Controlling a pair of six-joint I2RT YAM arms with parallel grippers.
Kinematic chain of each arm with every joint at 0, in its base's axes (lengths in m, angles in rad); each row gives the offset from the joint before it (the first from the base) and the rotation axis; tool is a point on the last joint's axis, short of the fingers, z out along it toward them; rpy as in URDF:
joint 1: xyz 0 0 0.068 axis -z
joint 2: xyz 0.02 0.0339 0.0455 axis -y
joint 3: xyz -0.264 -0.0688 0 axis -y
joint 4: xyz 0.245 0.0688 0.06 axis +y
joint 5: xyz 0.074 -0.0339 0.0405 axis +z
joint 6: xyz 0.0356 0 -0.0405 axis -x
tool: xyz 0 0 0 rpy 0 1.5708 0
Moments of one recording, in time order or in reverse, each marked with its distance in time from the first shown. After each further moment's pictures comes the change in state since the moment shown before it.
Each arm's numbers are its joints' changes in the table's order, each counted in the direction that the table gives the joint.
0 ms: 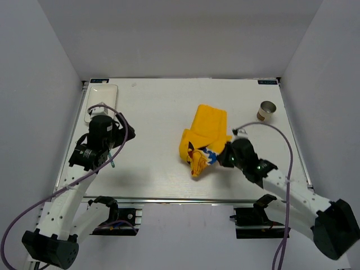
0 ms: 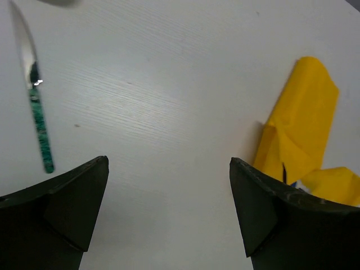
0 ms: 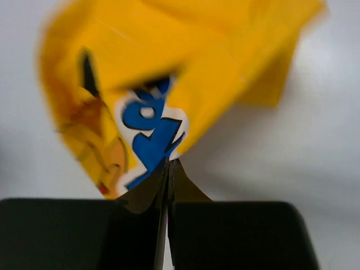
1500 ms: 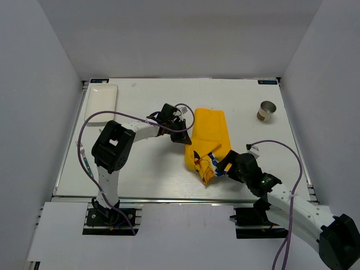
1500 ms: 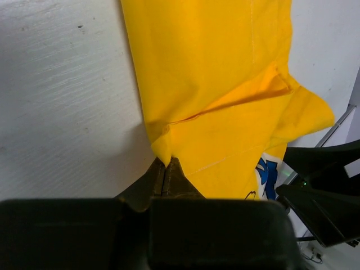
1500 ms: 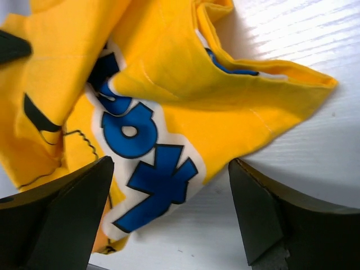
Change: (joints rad) left arm 0.296 -1.159 0.343 -0.525 -0.753 -0.028; right arm -0.010 0.285 -0.365 0.043 -0.140 -0.349
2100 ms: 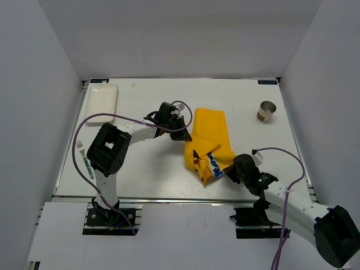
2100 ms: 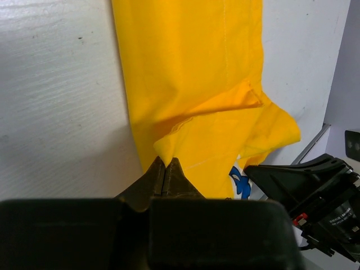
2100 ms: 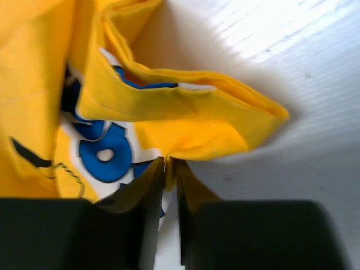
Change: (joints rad) left arm 0.000 0.069 -0.041 -0.064 0.036 0.084; right arm 0.006 -0.091 -0.017 -0.042 -0.035 -0.293
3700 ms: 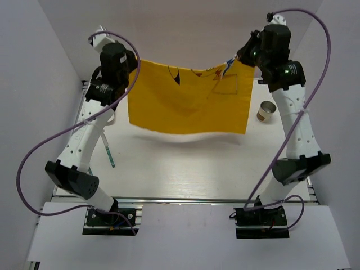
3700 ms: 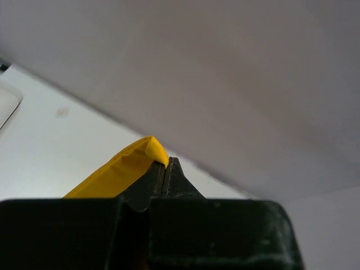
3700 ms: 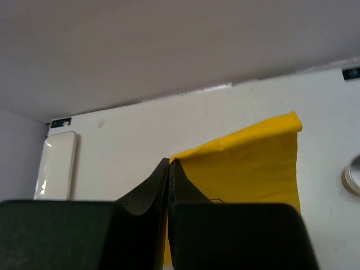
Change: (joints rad) left arm -0.194 0.441 0.510 0.324 0.938 0.075; right arm 0.333 -0.795 1.864 0.576 0.136 0.769
